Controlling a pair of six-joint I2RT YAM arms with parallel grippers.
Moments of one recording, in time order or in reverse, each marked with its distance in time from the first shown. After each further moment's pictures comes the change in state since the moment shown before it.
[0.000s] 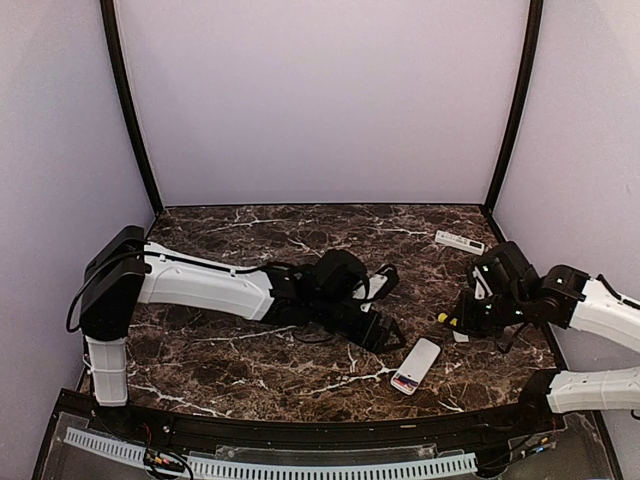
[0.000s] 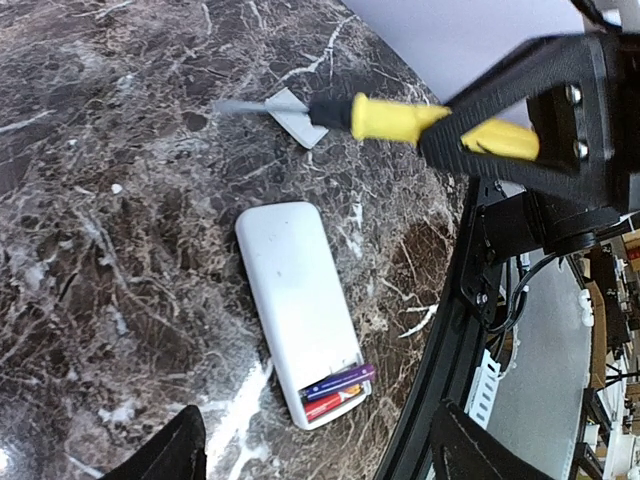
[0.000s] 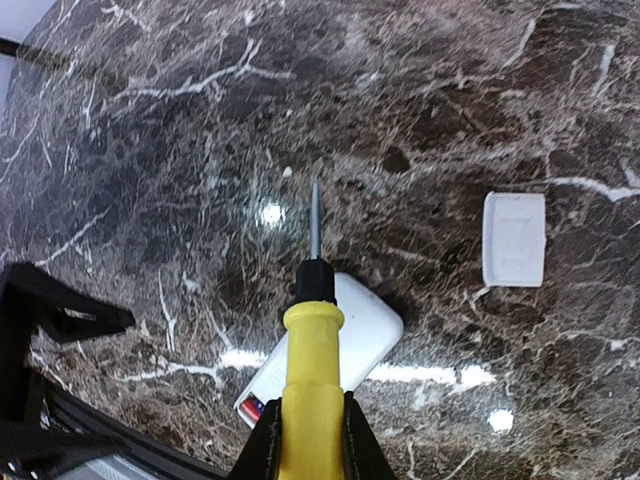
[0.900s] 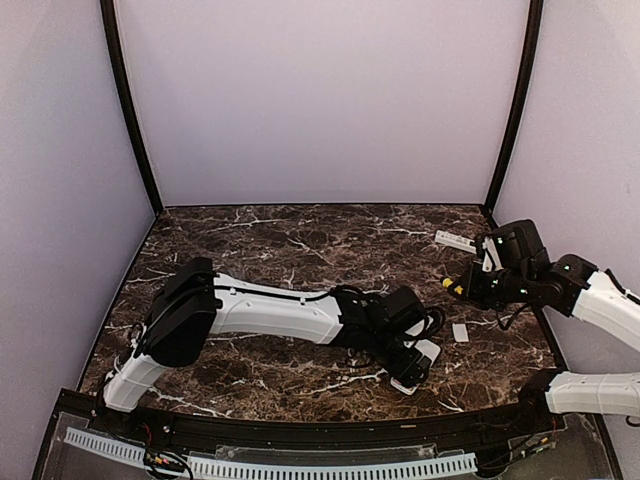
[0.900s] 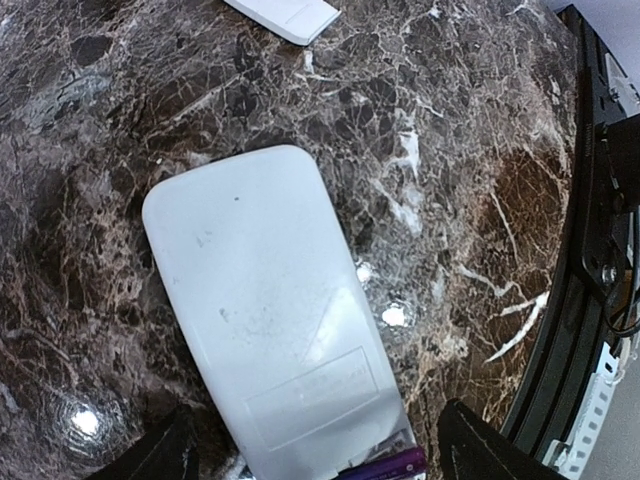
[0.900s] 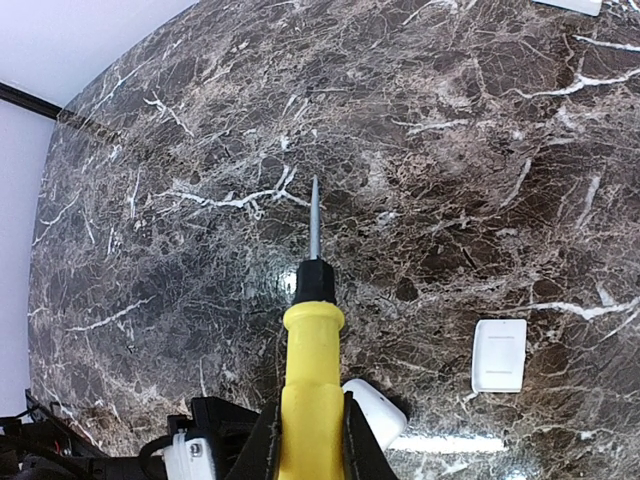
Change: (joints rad) left arm -0.150 0.371 0.498 -0.375 -0.181 0.148; right arm -0.182 0.015 0.063 0.138 -0.010 -0.142
